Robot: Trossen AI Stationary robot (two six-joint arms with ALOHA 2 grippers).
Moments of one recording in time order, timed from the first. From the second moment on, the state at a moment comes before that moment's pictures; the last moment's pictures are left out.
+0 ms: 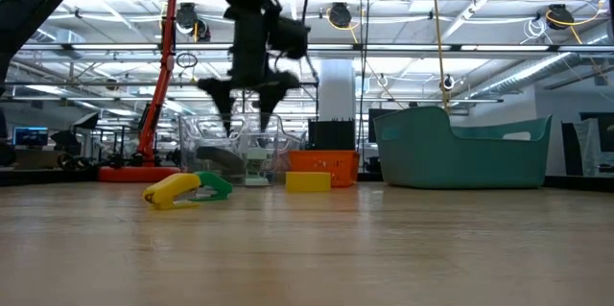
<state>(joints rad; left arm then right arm) 0.47 2.01 1.73 -1.30 0.02 -0.73 0.90 0.80 0.72 0.03 0.76 0.87</state>
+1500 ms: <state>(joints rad) -0.42 2.01 2.19 -0.38 0.10 -0.88 0.90 0.70 0.72 0.00 0.49 0.83</state>
